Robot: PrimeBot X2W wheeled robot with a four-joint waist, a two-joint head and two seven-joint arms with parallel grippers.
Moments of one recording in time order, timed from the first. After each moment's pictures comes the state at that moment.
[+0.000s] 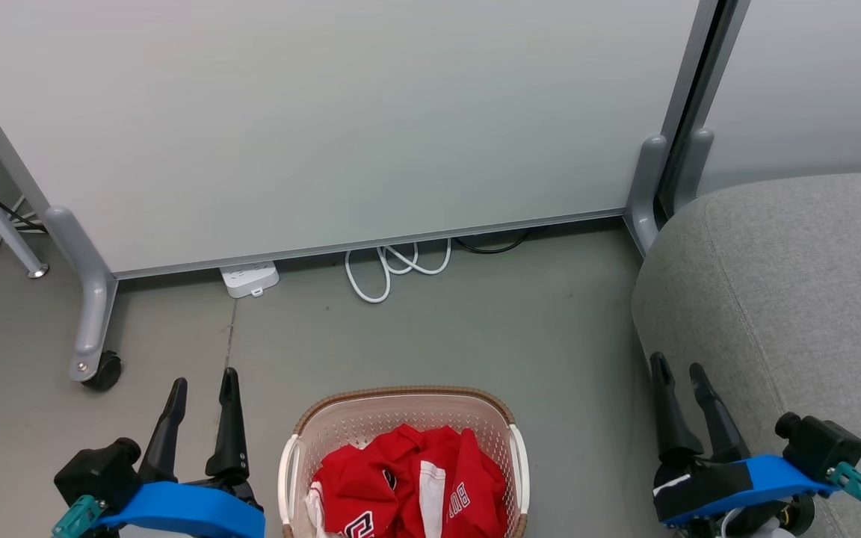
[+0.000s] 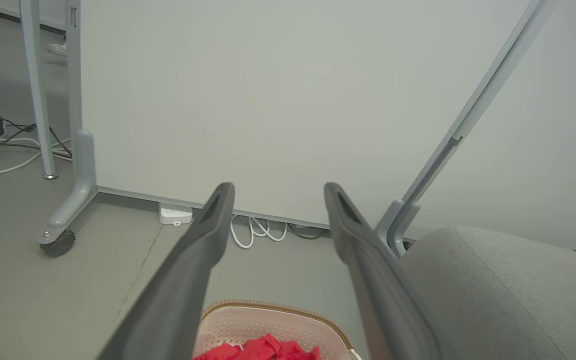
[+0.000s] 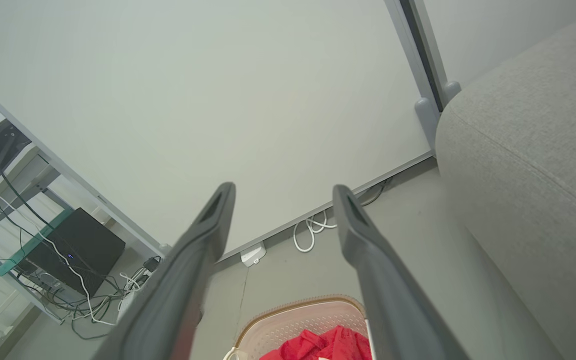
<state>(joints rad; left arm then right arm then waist) -0.09 0.06 -0.09 0.20 -0.45 -0.02 -0.16 -0.08 -0.04 0.07 0.25 0.56 0.13 -0.16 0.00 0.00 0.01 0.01</state>
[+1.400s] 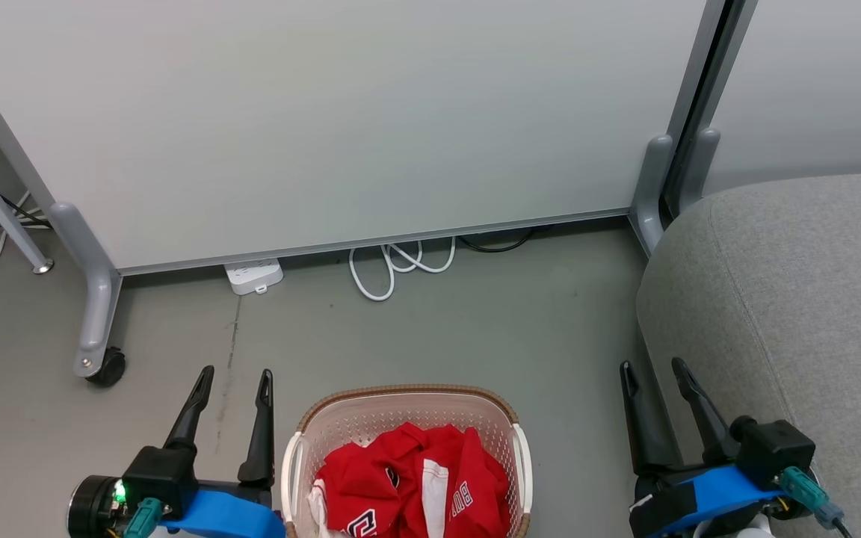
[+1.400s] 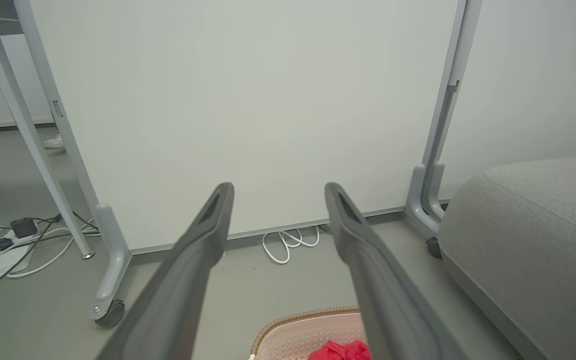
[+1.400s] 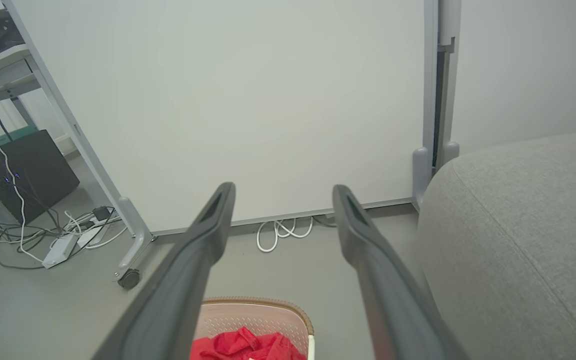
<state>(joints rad) -0.10 0.06 -0.12 0.24 -0.10 -0.03 -0.25 -0.09 -0.05 0.10 0.30 0.21 0.13 -0.25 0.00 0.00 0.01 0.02</state>
